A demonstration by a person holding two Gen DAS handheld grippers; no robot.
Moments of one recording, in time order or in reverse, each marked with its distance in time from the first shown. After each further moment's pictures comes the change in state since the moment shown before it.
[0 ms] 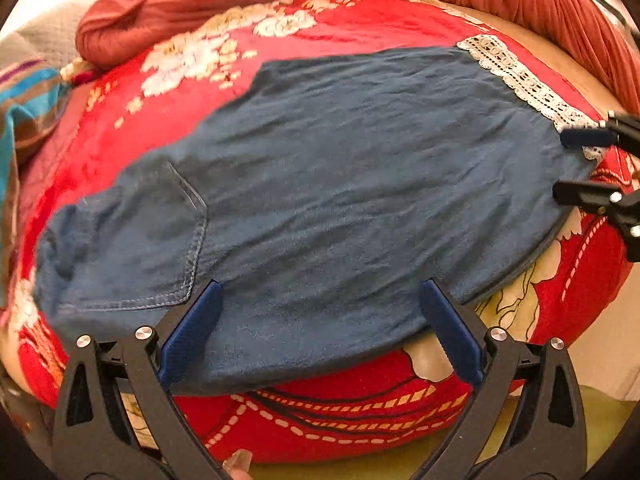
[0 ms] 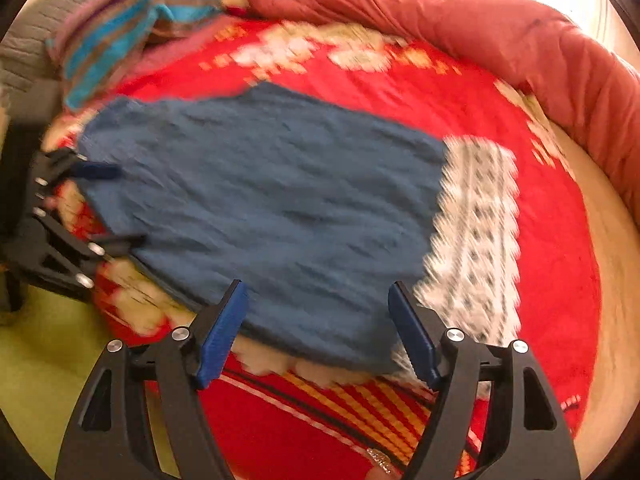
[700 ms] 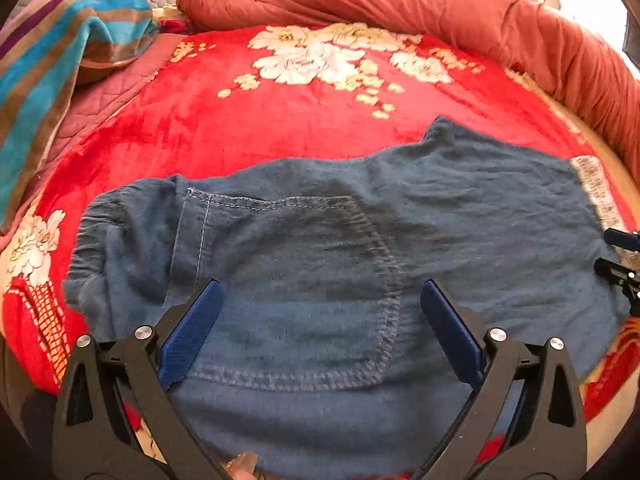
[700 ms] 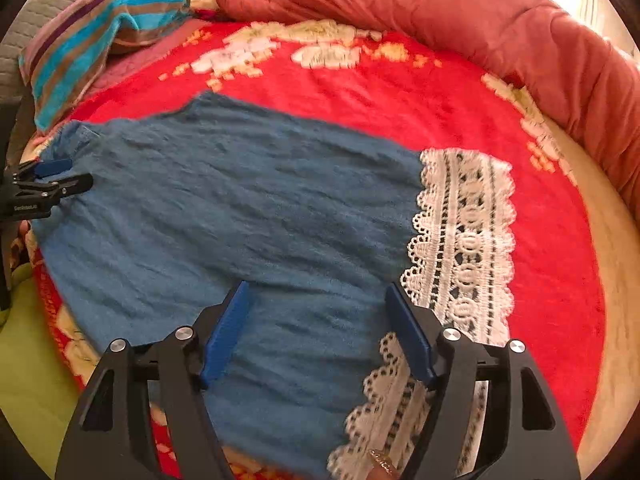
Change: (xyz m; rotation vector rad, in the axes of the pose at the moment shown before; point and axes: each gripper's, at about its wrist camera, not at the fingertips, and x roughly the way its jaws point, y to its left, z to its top) left arm -0.002 0.104 0.009 -0.326 -0.117 0.069; right arm 0.027 -0.024 0.034 0.032 -0.045 -0.009
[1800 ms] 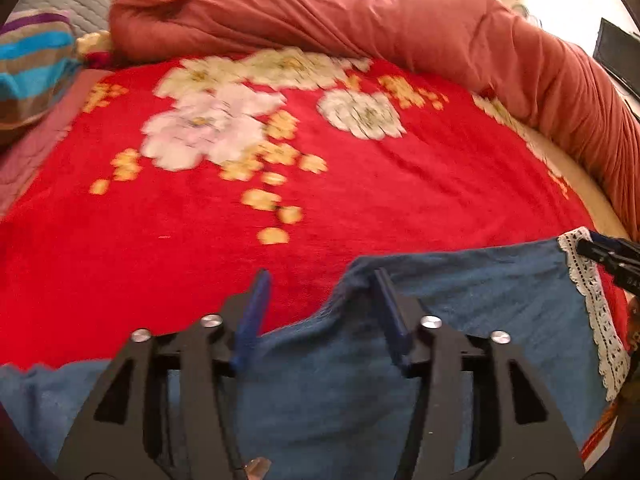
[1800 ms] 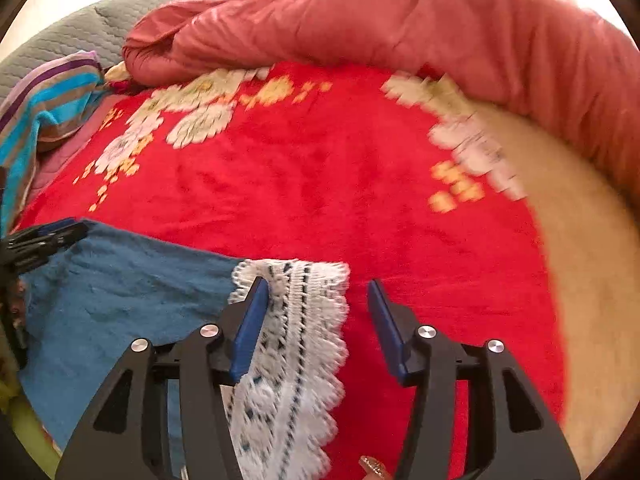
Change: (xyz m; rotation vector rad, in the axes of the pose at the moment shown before) left arm 0.066 -0.056 0.094 0.049 -0.065 -0.122; right arm 0.017 -0.127 0.047 0.238 -0.101 -0.115
